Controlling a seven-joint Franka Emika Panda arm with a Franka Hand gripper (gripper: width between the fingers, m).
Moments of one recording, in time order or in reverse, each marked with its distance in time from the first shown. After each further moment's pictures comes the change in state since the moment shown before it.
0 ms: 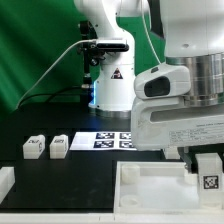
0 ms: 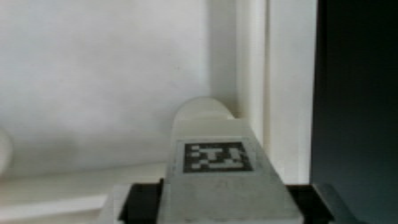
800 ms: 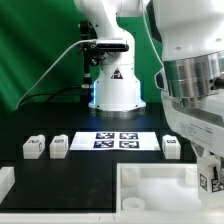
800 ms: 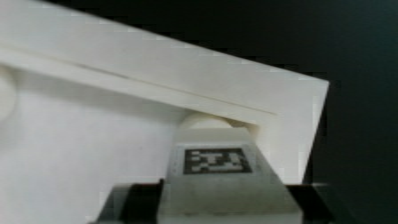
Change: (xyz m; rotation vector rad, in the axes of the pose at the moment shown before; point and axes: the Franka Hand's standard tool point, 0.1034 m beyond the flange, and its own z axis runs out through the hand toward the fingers) arm 0.002 -0.009 0.003 0.089 0.007 1.246
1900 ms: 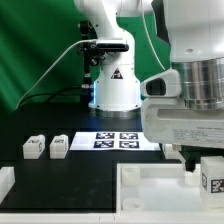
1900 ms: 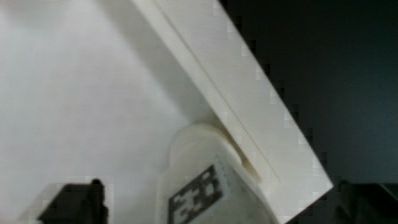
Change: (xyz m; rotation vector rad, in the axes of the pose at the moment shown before) arm -0.003 0.007 0.003 -0.084 0.013 -1.007
